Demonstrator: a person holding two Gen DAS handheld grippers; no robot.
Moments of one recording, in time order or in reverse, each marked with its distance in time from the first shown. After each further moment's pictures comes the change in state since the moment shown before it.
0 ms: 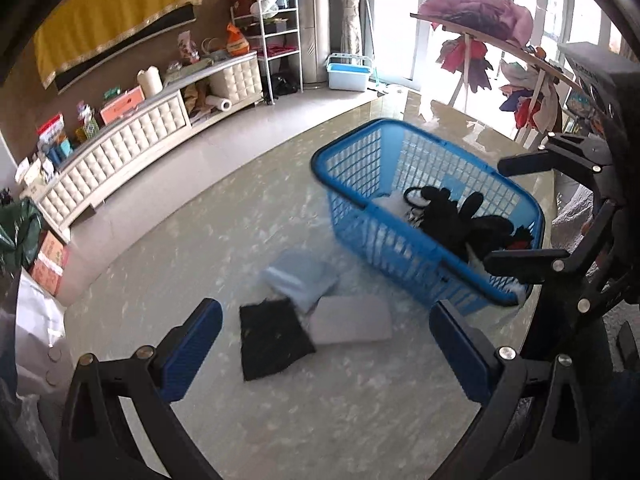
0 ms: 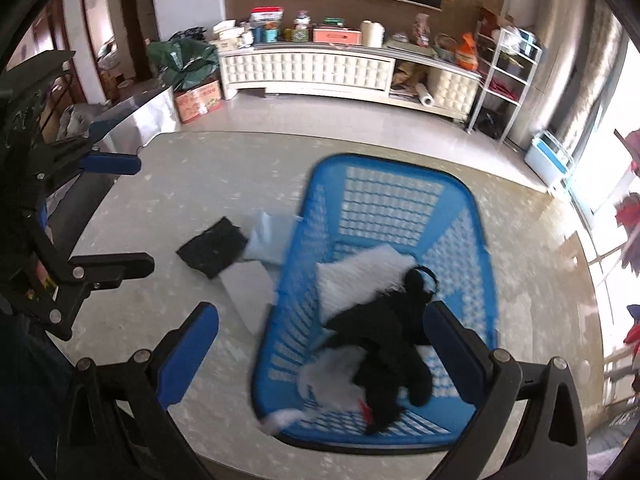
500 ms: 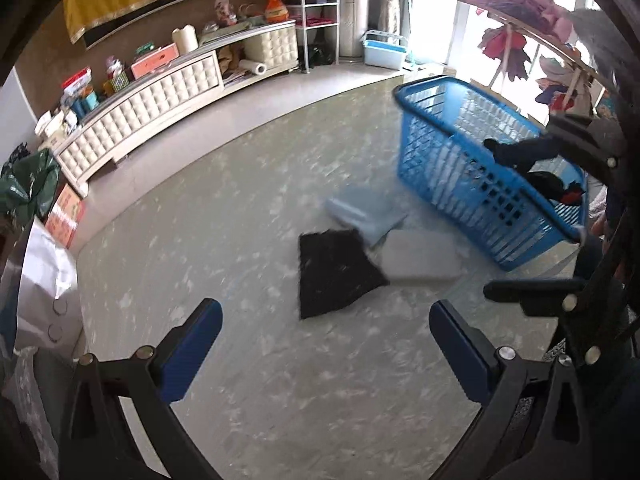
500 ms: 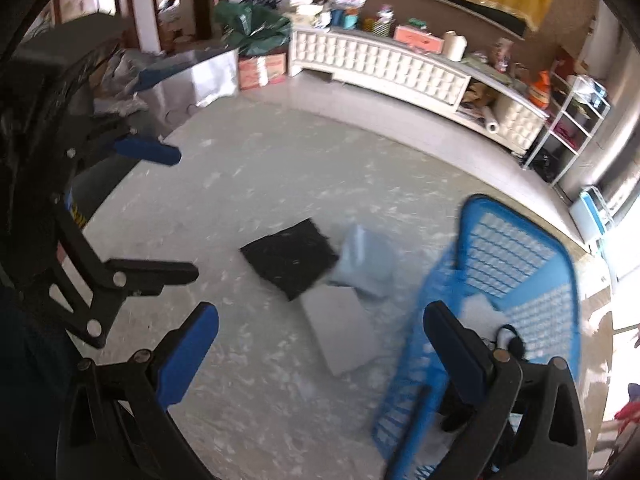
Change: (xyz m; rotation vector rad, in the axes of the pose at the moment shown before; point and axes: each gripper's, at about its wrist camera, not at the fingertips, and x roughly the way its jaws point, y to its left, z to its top) left arm 0.012 0.064 -0.062 -0.093 0.084 0.057; right arm 0.069 0.088 0.028 -0.220 0.047 0.092
